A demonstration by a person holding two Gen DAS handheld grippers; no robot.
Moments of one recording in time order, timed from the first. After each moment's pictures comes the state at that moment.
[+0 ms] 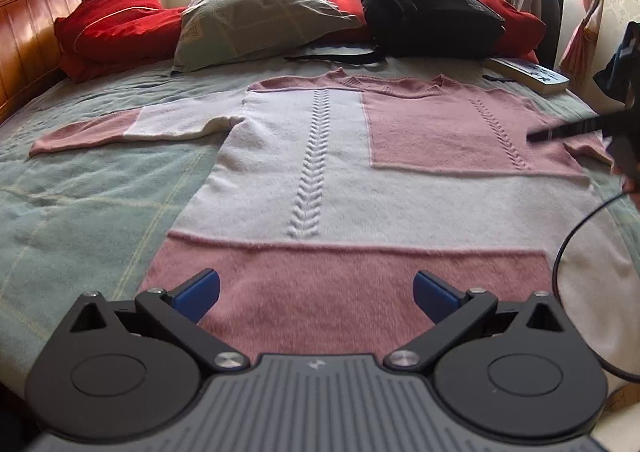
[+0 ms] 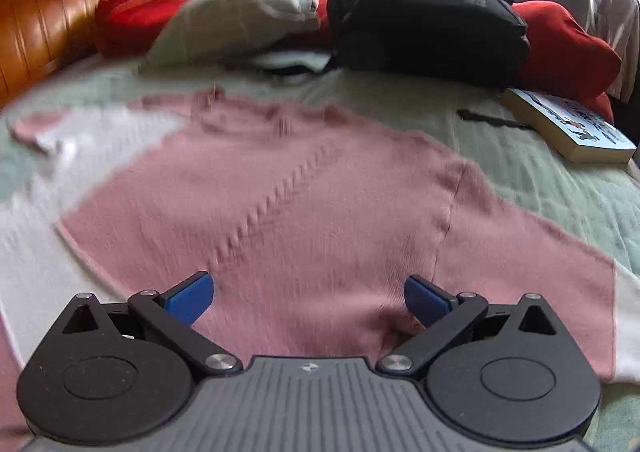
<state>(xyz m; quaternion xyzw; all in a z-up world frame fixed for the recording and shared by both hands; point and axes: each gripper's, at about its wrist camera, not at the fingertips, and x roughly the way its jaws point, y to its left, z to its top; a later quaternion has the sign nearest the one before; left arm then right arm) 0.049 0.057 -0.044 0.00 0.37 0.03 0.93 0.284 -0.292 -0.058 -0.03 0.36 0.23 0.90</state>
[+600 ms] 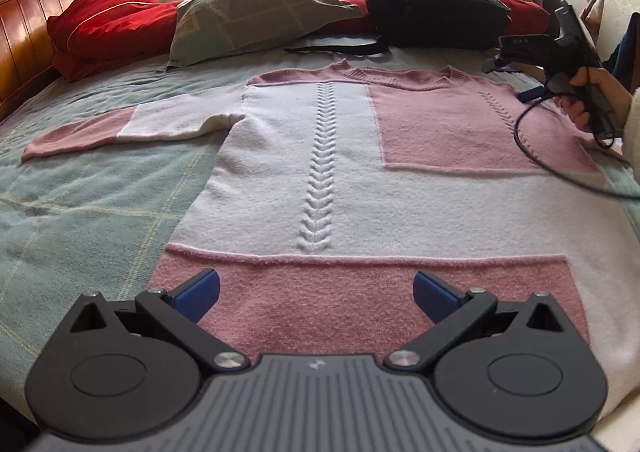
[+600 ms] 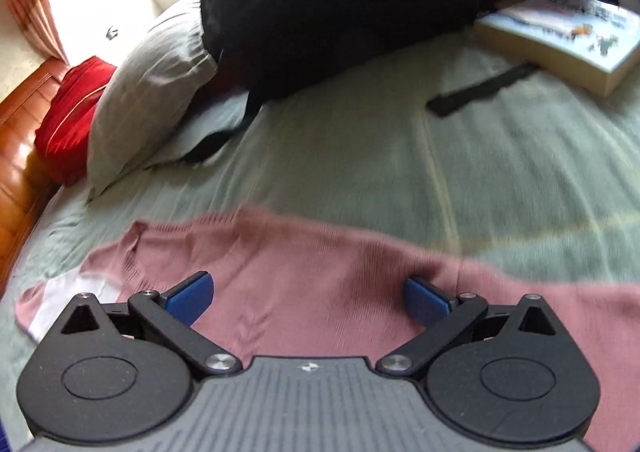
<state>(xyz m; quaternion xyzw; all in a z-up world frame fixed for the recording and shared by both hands) 0.064 0.065 -0.049 0.00 0.39 0.03 0.92 0.452 -0.303 -0.087 0.14 0.42 0.17 0.88</state>
